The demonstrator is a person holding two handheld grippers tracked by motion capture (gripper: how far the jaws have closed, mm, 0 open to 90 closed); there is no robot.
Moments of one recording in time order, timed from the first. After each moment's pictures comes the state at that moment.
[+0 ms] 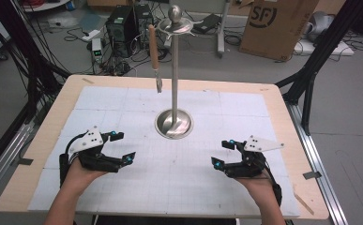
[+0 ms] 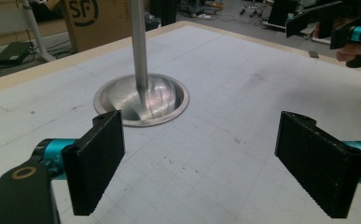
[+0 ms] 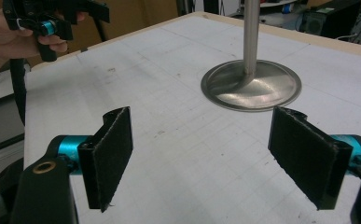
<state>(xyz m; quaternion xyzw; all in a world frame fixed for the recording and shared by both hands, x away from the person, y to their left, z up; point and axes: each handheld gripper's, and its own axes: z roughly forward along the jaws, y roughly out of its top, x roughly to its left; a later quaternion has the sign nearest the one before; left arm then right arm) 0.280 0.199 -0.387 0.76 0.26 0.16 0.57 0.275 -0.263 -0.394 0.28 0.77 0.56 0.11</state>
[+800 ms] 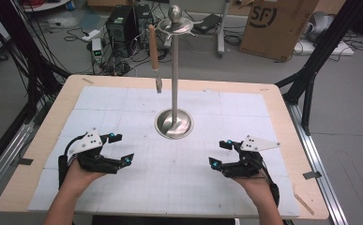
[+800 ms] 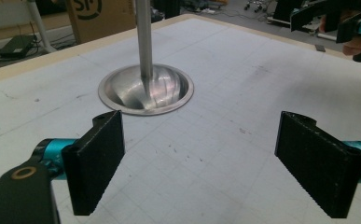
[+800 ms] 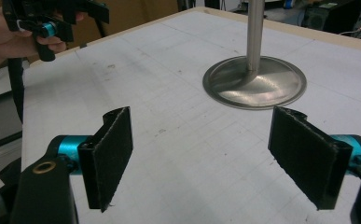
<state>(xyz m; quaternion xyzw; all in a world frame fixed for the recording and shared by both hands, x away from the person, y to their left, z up) 0.279 0.204 -0.395 0.77 0.27 0.16 0.56 0.277 -0.256 -0.396 0.28 0.77 0.56 0.11</state>
